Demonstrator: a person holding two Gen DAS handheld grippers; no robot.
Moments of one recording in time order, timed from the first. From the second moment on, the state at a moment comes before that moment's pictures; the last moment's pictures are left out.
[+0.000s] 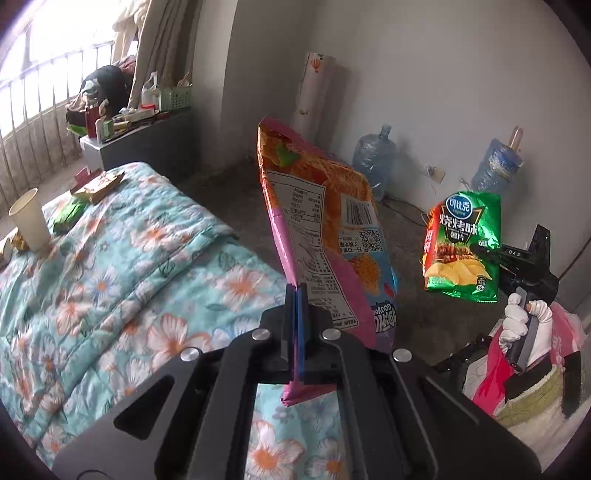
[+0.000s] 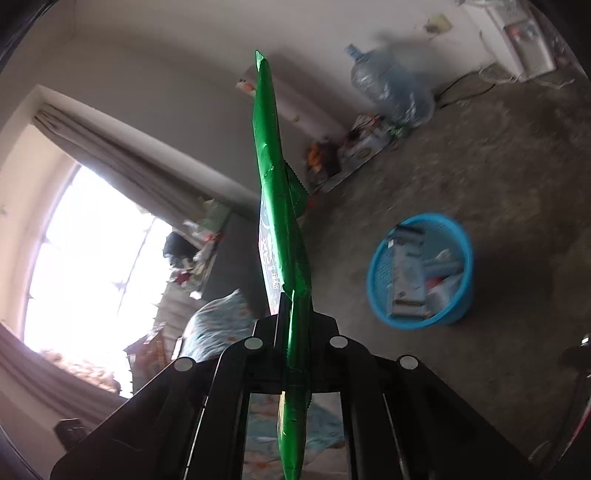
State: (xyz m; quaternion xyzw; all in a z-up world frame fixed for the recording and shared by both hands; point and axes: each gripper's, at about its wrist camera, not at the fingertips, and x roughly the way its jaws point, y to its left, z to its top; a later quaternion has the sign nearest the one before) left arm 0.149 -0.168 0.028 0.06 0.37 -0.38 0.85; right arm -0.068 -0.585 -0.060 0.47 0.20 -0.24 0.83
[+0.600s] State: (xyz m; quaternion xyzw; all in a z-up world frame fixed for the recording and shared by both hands) left arm 0.228 -0.237 0.011 0.05 0.37 -0.39 0.84; right arm 0.136 -0.621 -0.227 0.20 0.39 -0.44 0.78
